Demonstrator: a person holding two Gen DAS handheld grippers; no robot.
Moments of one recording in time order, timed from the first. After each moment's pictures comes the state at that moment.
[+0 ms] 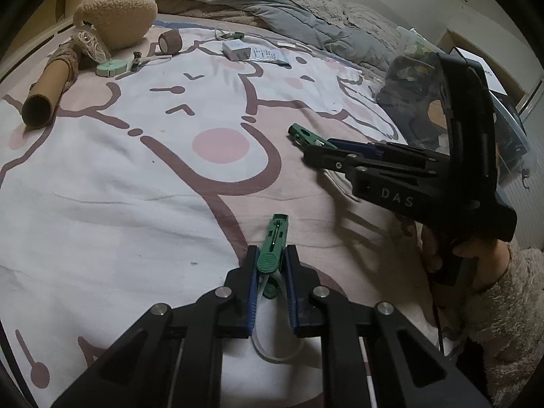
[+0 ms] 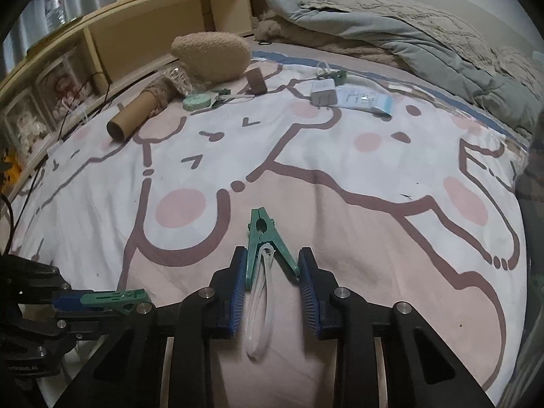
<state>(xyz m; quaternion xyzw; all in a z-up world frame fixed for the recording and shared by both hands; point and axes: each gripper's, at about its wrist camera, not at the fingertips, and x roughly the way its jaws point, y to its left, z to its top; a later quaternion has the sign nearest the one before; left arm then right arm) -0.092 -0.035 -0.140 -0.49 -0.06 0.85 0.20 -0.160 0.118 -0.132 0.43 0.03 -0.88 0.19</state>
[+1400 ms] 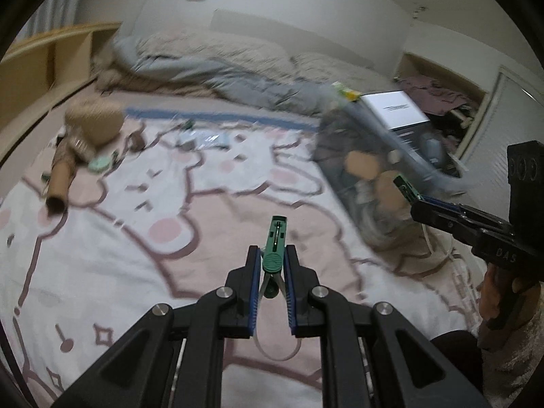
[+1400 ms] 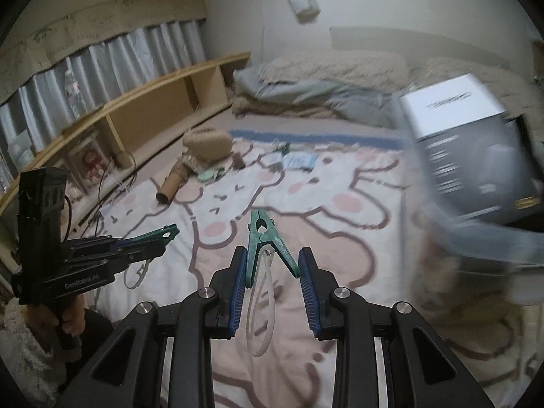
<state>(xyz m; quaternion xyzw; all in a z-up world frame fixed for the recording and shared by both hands) -0.024 0.021 -0.007 -0.37 -0.04 0.90 0.24 0.000 0.241 0.020 0.34 -0.06 -0.93 0.15</state>
